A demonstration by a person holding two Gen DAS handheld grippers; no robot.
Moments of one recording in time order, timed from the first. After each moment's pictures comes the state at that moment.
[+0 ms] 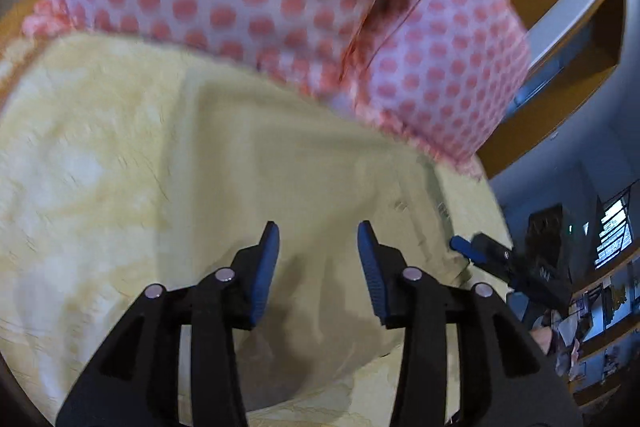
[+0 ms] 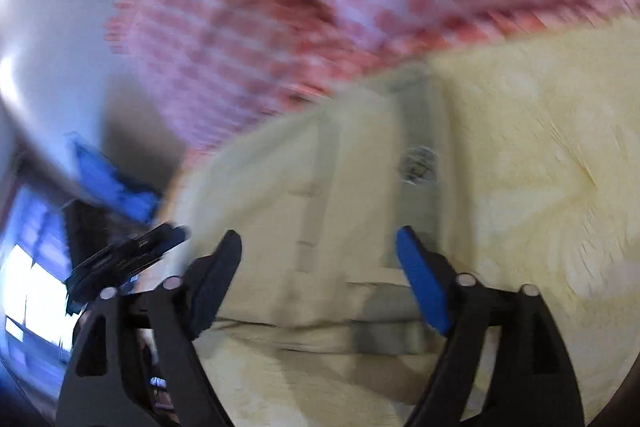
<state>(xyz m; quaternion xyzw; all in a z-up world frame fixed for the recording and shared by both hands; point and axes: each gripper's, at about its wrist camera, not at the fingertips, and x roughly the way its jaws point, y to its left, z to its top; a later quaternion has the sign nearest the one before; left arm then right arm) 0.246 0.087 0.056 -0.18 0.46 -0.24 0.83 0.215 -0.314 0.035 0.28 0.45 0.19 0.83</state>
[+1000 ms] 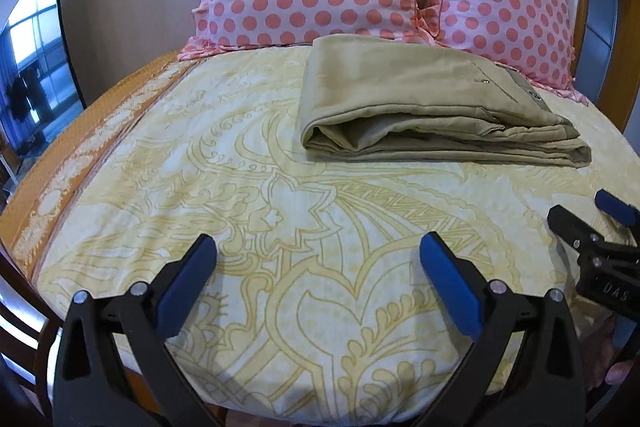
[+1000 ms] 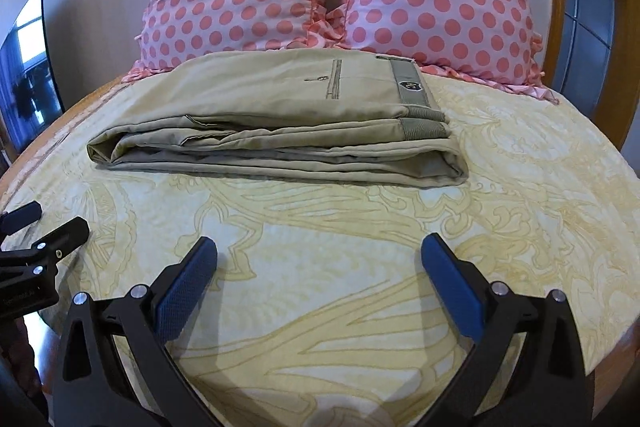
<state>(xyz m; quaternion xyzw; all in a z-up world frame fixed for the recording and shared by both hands) 0.054 0.087 0.009 0.01 0.36 -0.01 0.93 0.045 -0.207 0.013 0.01 0.34 0.03 0.94</state>
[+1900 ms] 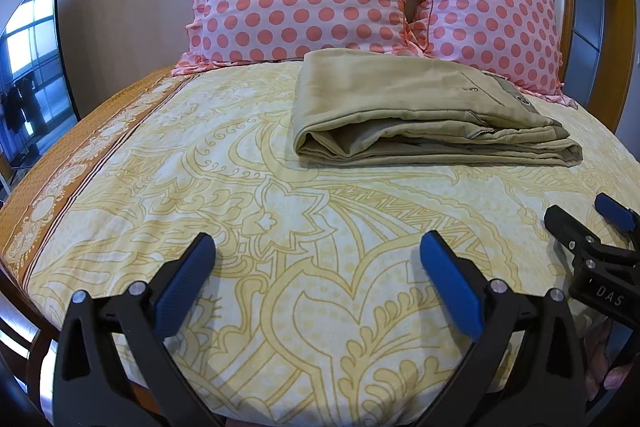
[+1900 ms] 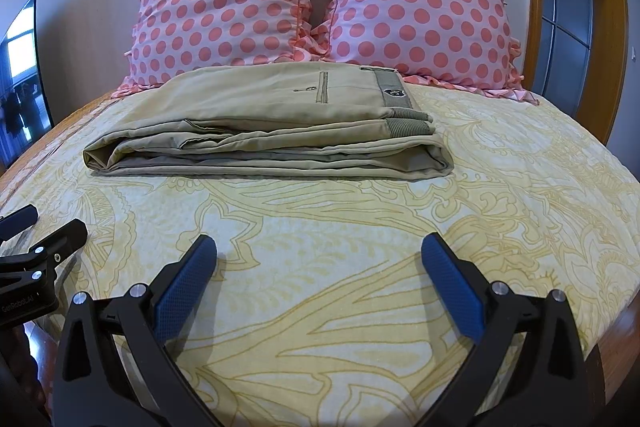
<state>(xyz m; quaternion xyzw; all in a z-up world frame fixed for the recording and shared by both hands) 0.047 0.085 0.004 0.02 0.32 -0.02 0.95 0.028 -0.199 0.008 0.02 0.31 -0.01 0.95</state>
